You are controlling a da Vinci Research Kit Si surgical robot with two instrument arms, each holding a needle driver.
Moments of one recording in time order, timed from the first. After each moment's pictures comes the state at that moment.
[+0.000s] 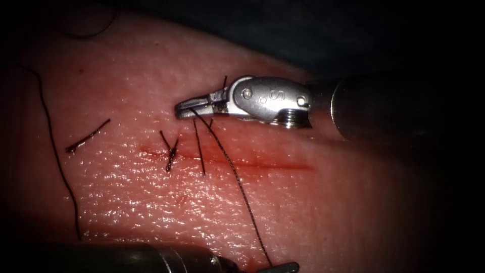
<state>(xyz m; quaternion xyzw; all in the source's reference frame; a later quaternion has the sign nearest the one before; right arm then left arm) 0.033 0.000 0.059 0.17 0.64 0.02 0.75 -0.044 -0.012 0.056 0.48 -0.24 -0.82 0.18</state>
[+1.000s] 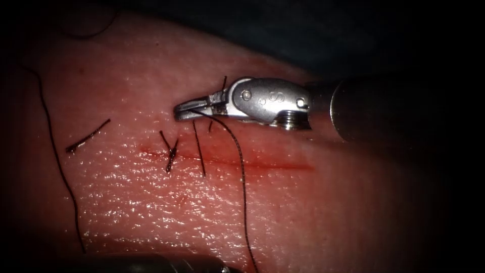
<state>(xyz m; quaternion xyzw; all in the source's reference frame) 0.033 0.000 0.059 0.17 0.64 0.02 0.75 -0.042 -0.011 0.055 0.49 -0.19 -0.83 0.18</state>
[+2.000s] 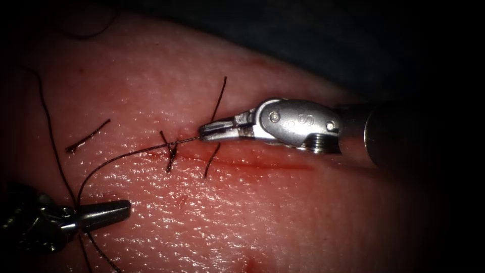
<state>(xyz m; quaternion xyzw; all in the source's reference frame) 0.029 -0.004 0.055 0.17 0.62 0.05 0.76 -0.020 -0.004 0.049 0.40 -0.29 -0.87 0.06</state>
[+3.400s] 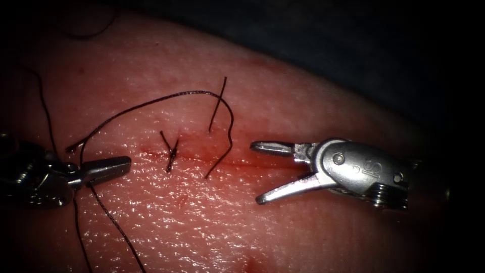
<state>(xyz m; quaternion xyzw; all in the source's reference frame) 0.020 -0.006 0.049 0.14 0.63 0.16 0.75 -0.020 -0.001 0.052 0.36 -0.31 -0.87 0.11</state>
